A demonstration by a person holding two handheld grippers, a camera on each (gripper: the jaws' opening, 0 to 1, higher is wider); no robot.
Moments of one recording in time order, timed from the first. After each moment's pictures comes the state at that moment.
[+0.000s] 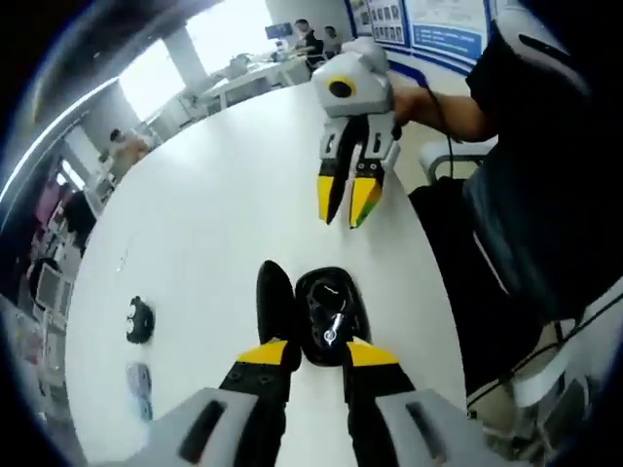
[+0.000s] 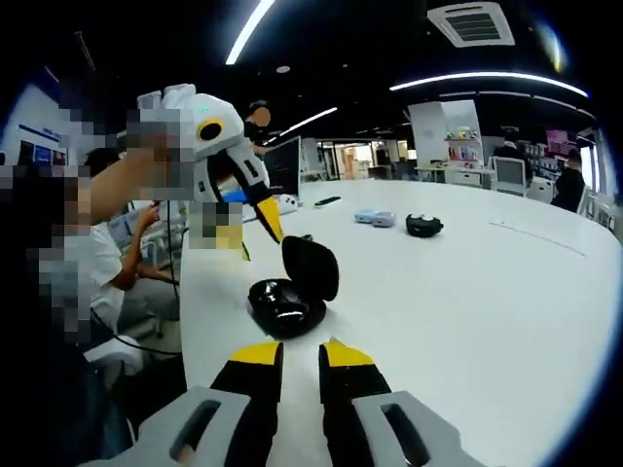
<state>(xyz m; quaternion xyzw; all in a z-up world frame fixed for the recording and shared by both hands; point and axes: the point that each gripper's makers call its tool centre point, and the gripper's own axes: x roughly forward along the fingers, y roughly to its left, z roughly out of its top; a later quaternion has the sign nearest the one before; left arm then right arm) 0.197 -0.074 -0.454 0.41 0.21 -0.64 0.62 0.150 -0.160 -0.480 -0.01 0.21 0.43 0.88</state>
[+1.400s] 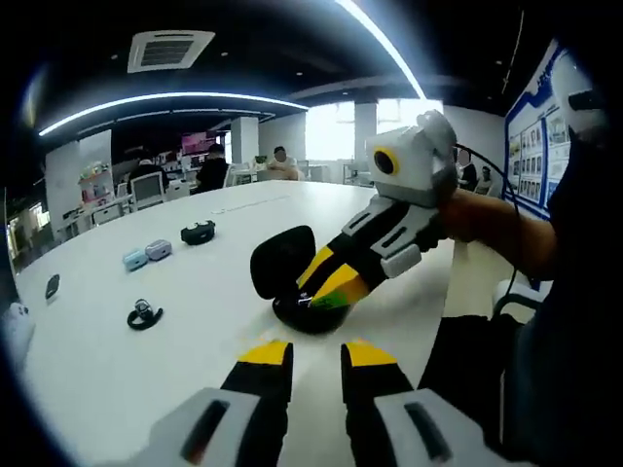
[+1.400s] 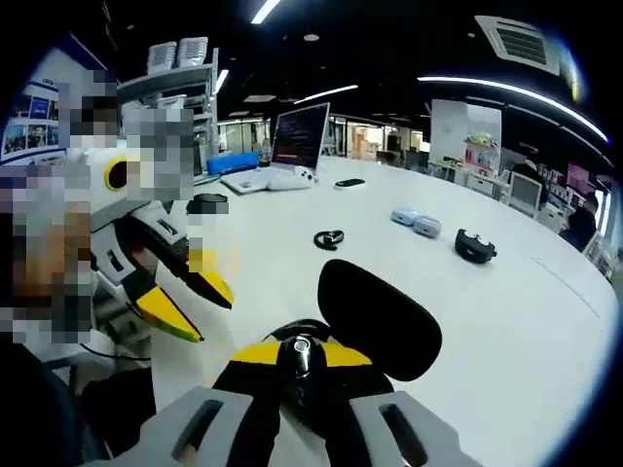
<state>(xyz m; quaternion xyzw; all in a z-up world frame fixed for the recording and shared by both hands) 0.158 -0.037 -0.486 0.10 0.17 -0.50 0.84 0.187 -0.078 -0.497 -0.09 0.24 0.41 0.87</state>
